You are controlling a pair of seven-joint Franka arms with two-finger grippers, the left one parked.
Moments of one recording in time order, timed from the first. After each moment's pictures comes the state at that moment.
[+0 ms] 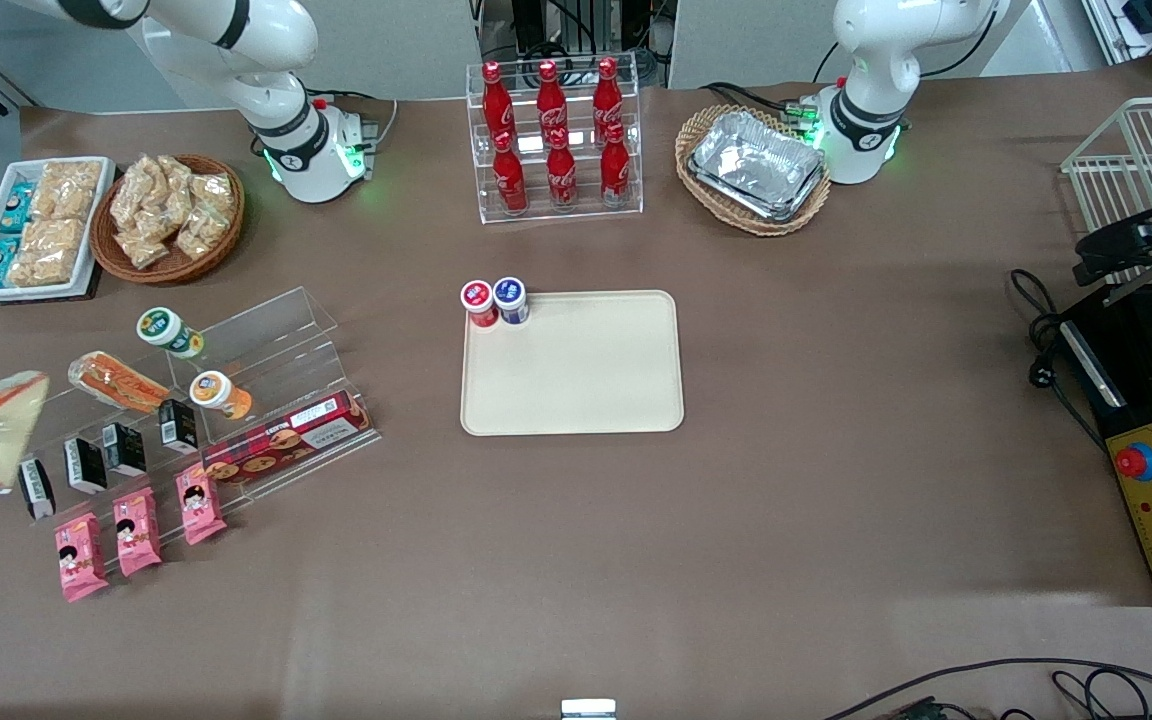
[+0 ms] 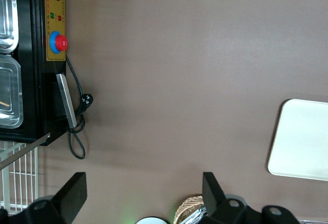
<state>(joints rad) 0.03 0.35 -0.35 -1.37 0.07 1.68 -0.24</state>
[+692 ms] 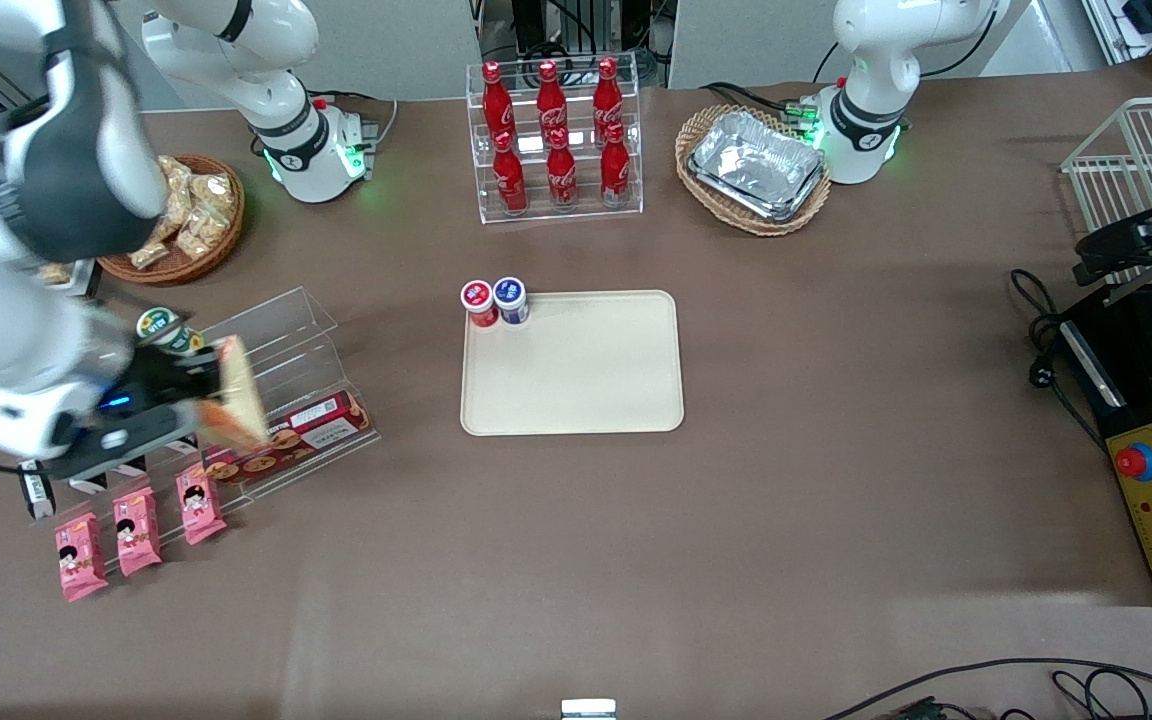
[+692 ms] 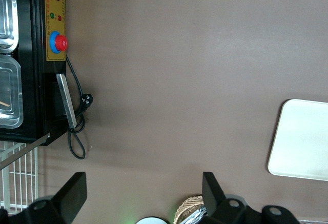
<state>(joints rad) 0.10 0.28 0.10 -1.37 0.02 1.56 -0.24</state>
